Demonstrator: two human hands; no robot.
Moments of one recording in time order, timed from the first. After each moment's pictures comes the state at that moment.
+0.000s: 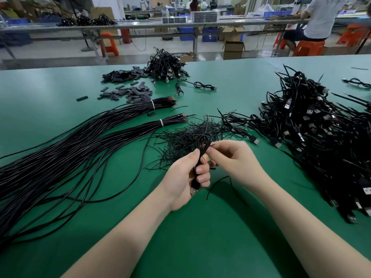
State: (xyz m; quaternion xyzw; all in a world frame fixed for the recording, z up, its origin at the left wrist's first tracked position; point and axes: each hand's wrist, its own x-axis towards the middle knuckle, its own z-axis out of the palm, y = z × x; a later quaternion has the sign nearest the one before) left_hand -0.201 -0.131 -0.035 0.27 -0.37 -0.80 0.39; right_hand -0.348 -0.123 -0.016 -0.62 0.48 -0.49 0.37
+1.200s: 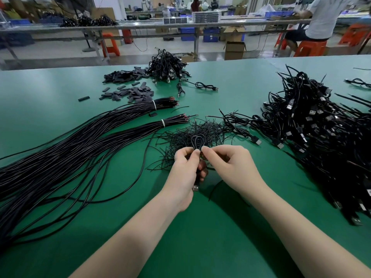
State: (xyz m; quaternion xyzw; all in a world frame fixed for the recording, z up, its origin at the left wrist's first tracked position) left_hand -0.213 -0.129 -0.032 0.46 -0.43 -0.63 0.45; right_hand -0.335 -0.116 -0.019 -0.64 0.55 -0.47 0.25
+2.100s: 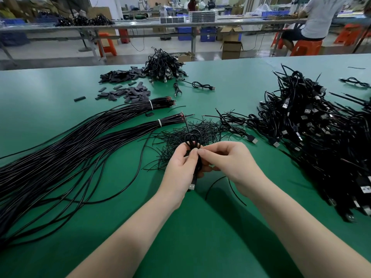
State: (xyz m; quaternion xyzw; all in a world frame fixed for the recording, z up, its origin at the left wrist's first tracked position) left_hand -0.208 -0.131 -0.039 0.40 -0.52 -0.59 0.48; right_hand -0.336 -0.115 -0.006 -0.50 0.56 -0.50 0.43
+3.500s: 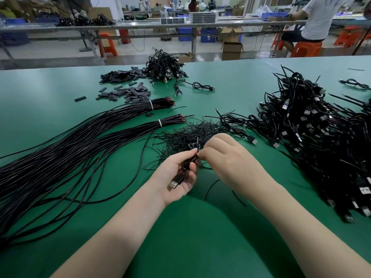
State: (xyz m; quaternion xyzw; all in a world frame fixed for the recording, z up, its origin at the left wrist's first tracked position) left_hand -0.189 -0.145 -0.022 0.37 -0.21 -0.84 0.34; right_hand -0.352 -0.123 -0.007 -0.86 0.37 -0.29 -0.19
